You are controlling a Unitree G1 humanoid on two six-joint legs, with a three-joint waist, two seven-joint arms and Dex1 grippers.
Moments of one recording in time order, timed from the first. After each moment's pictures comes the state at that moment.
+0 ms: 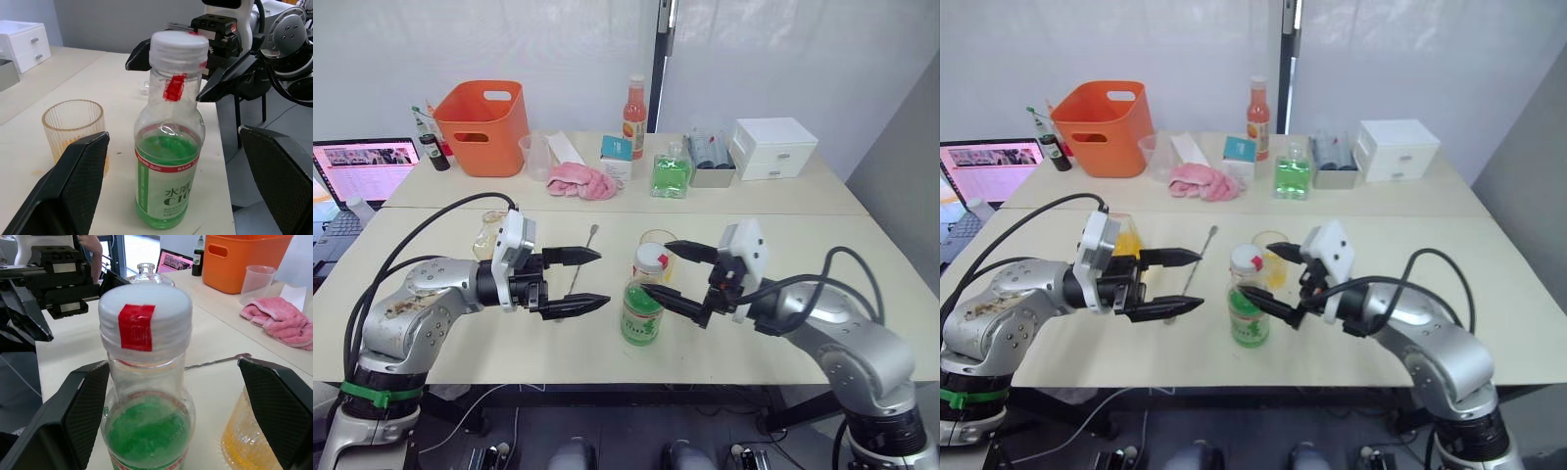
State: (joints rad) left arm -0.49 0.73 0.06 -0.26 -0.73 0.62 -1.14; right arm -0.38 -0.61 -0.05 -0.60 0.73 0.75 0.68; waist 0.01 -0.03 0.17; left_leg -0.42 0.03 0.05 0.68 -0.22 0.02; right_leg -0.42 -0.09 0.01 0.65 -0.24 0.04
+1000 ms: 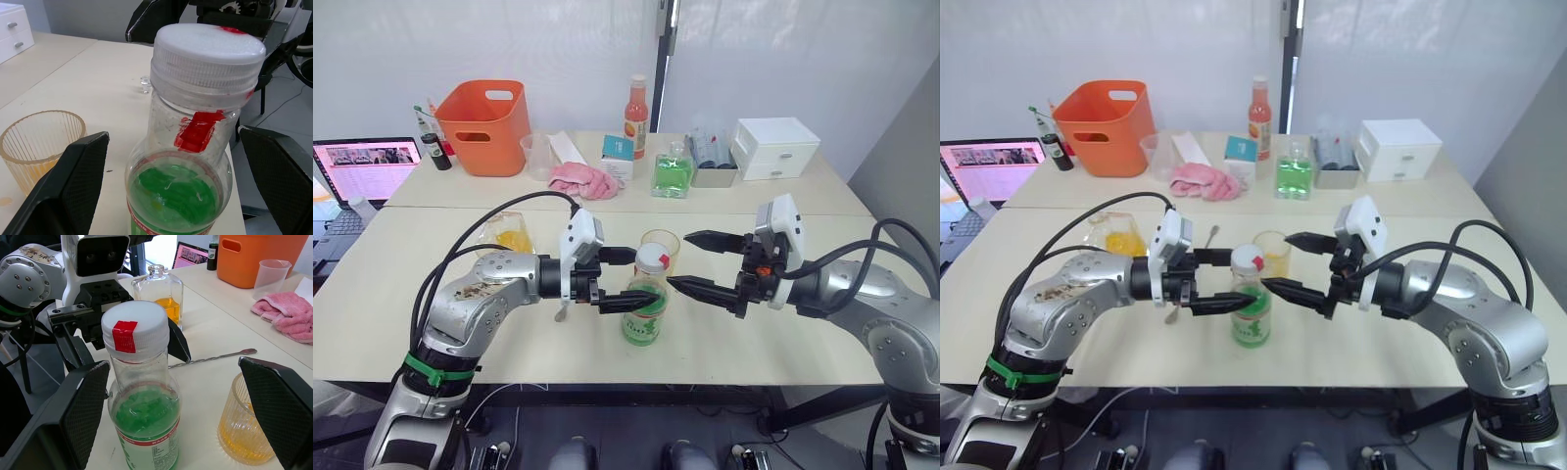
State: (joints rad) left arm -0.59 0.58 -0.12 -0.27 -0.63 0.70 -0.98; right arm -0.45 -0.74 -0.11 -0.53 0.85 0.81 0.74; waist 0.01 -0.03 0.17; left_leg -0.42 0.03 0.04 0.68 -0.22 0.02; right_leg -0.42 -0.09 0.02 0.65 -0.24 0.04
